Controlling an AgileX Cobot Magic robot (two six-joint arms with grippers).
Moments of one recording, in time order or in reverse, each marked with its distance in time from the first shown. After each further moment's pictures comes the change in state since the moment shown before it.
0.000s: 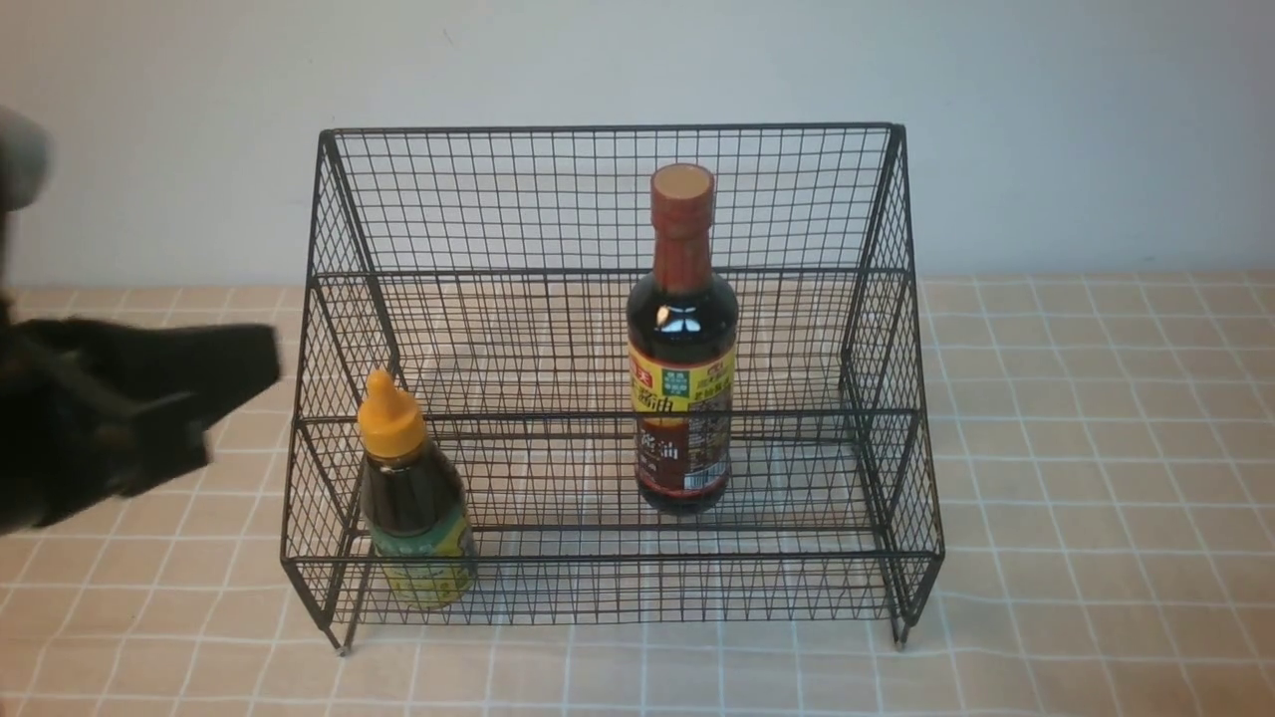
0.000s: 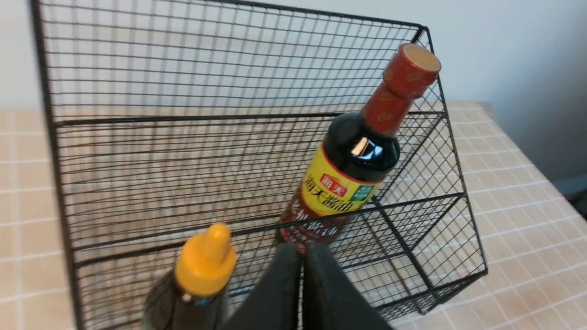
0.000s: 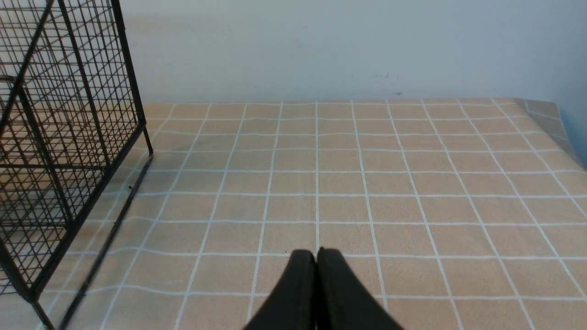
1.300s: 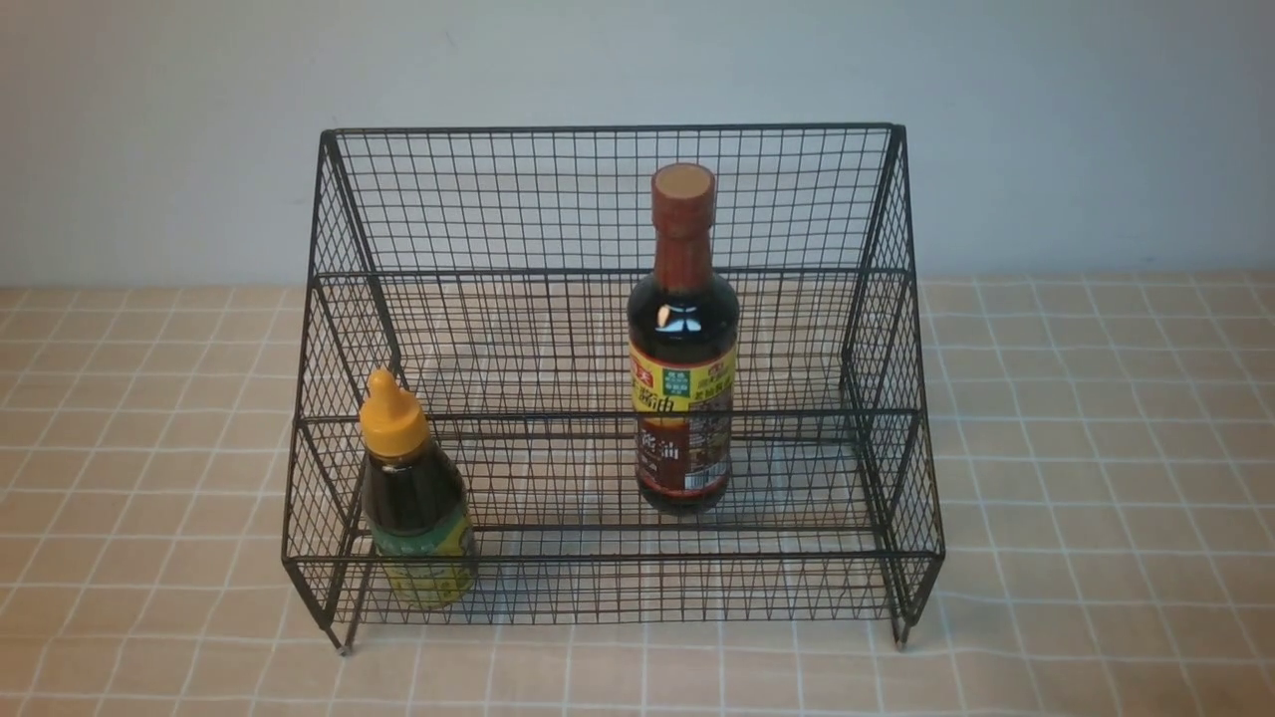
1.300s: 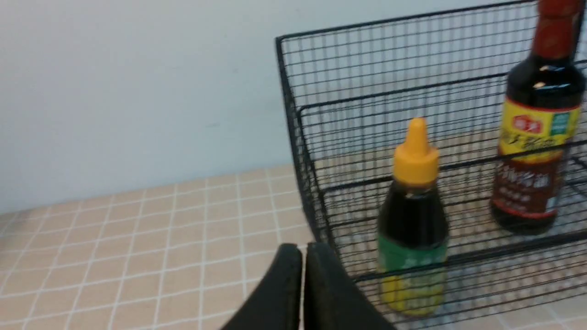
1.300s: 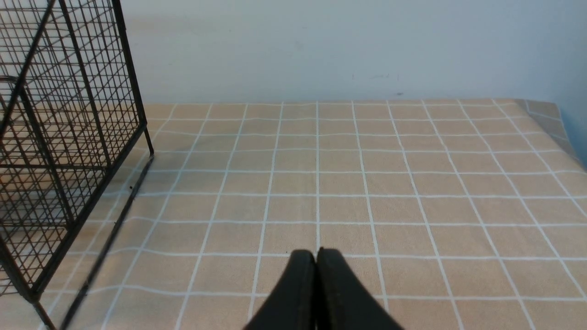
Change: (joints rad) right arm 0.000 0.000 0.000 0.000 0.000 0.000; left arm 0.037 -0.698 0.426 0.582 -0.104 -0.203
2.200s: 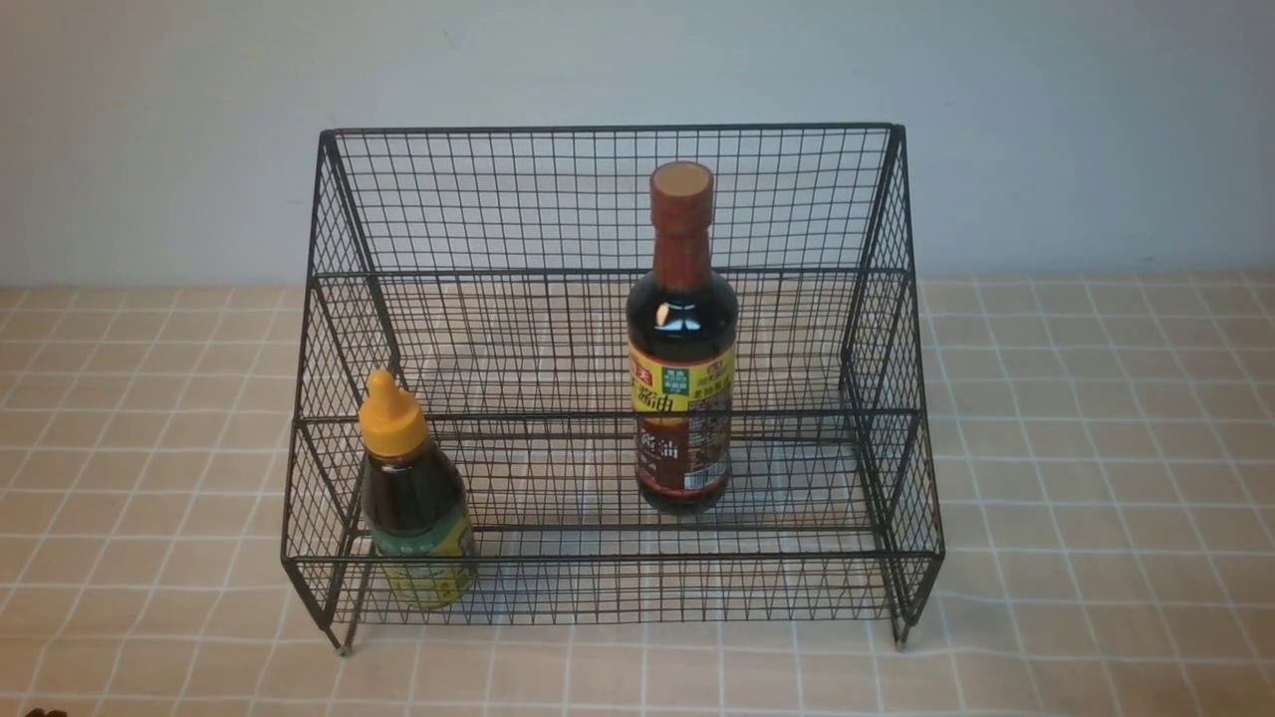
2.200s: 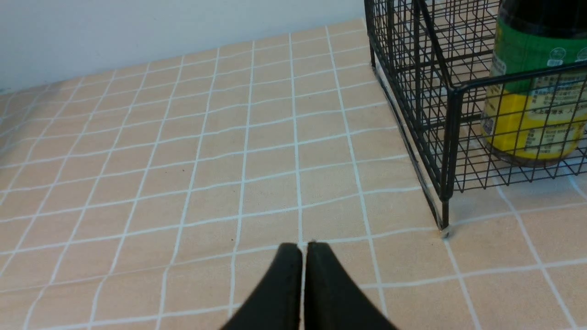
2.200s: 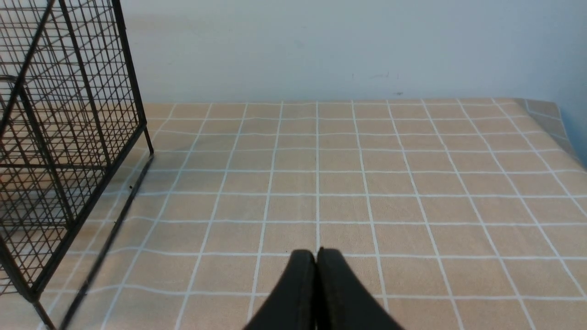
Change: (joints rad) right arm 0.000 -0.001 0.000 0.000 0.001 0.000; left arm 0.004 -0.009 0.331 0.202 -0.172 -0.112
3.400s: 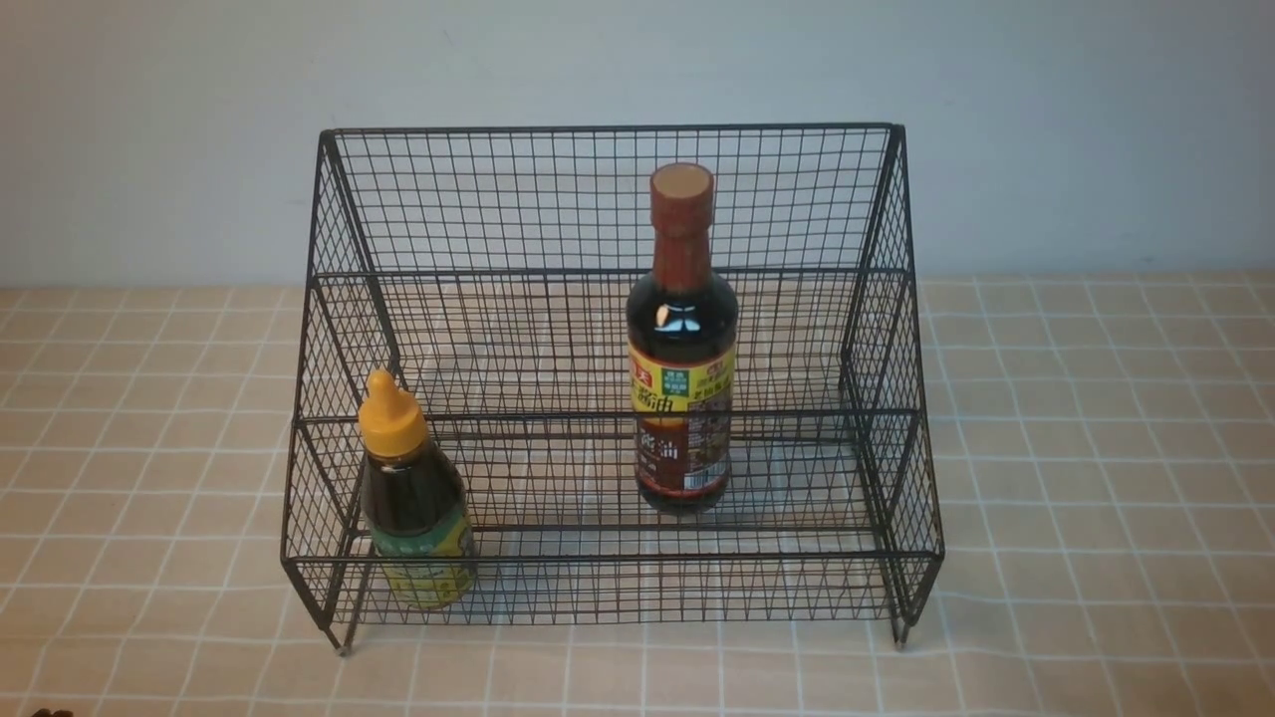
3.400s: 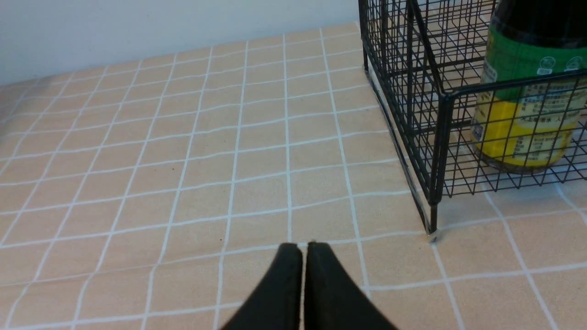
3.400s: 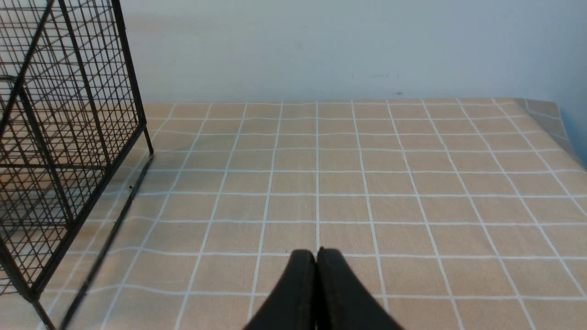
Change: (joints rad) right arm 0.000 0.000 0.000 0.000 0.000 0.000; left arm 0.000 0.000 0.000 -0.034 0.000 -0.001
